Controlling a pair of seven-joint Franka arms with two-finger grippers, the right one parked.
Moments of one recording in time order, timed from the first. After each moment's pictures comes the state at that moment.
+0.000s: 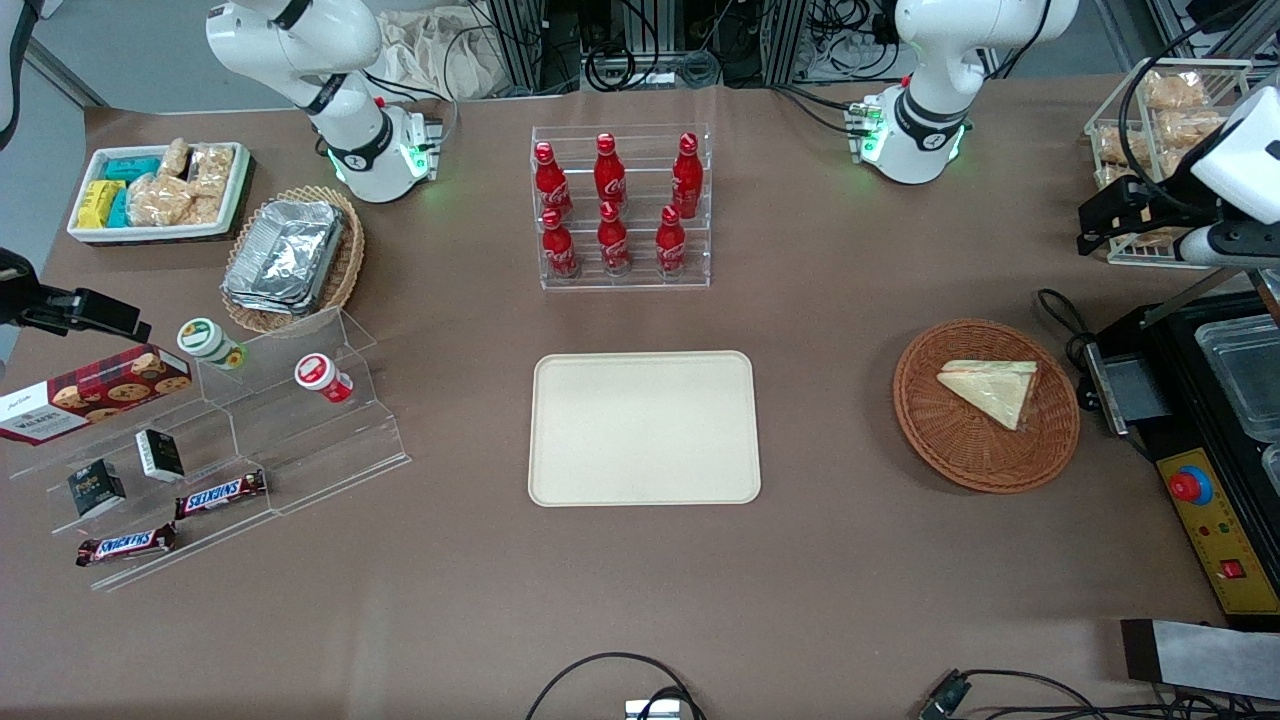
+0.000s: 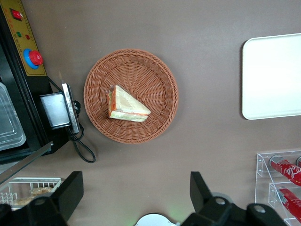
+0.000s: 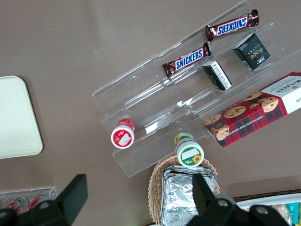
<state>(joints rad) -0.03 -0.07 -0.02 -1.59 0.00 1.46 0.04</state>
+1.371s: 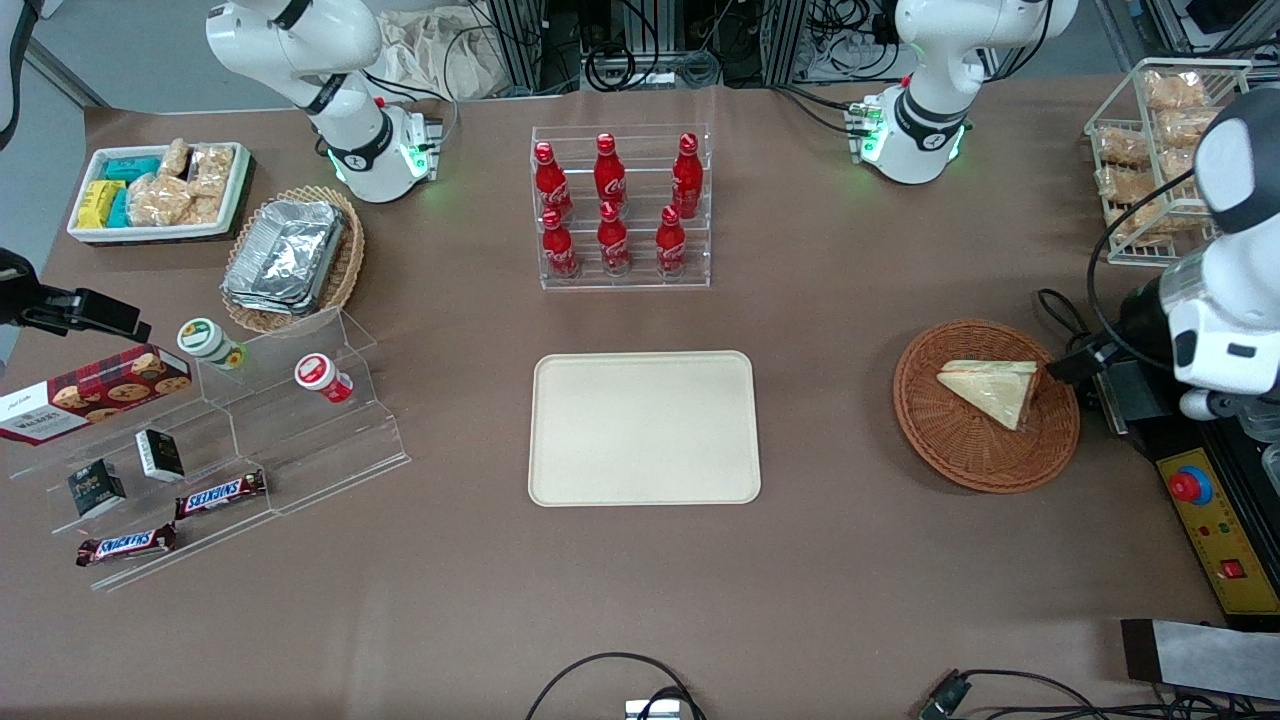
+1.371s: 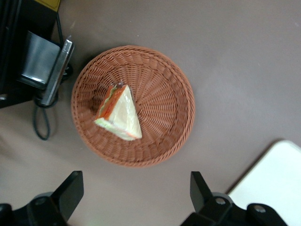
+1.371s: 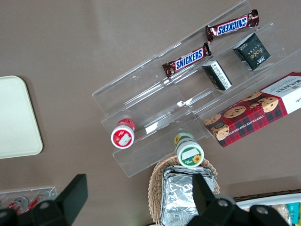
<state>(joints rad) 0.00 0.11 0.01 -1.77 -0.02 1.78 -0.61</state>
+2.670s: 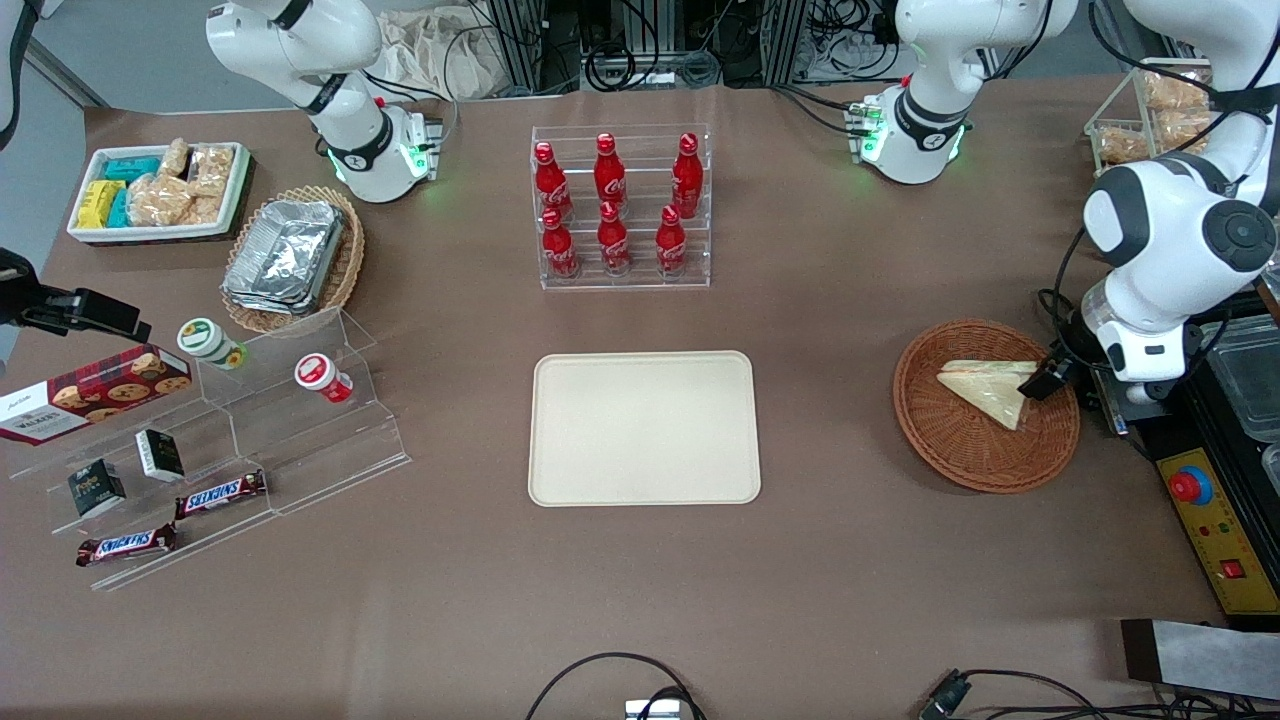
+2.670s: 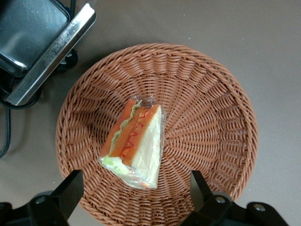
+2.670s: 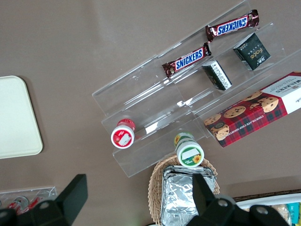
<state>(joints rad) 0.01 0.05 0.09 -2.31 -0.02 2.39 -0.71</state>
